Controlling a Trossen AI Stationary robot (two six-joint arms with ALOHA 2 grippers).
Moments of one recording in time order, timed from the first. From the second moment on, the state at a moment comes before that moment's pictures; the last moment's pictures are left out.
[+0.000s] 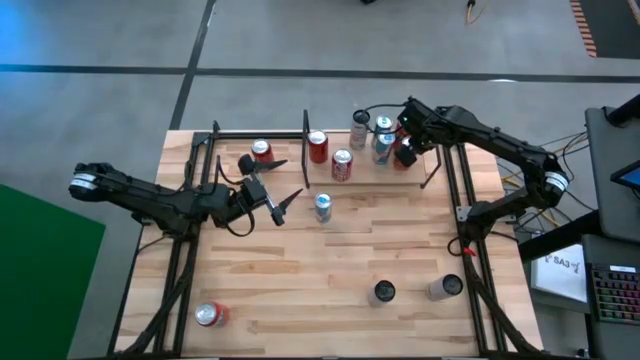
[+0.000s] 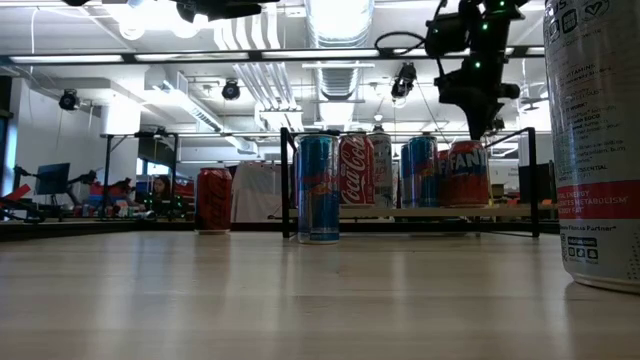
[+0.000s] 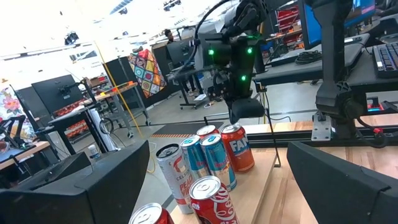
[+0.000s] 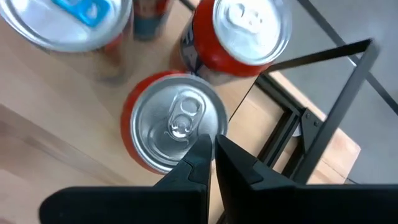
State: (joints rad) left arm -0.17 1.11 0.69 0.52 -0.70 0.36; right arm -0.69 1.38 1.26 -1.12 0.31 0.14
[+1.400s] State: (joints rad) left arm -0.17 1.11 0.69 0.52 -0.70 0.37; right arm -0.68 1.37 1.23 -1.16 0.16 0.21
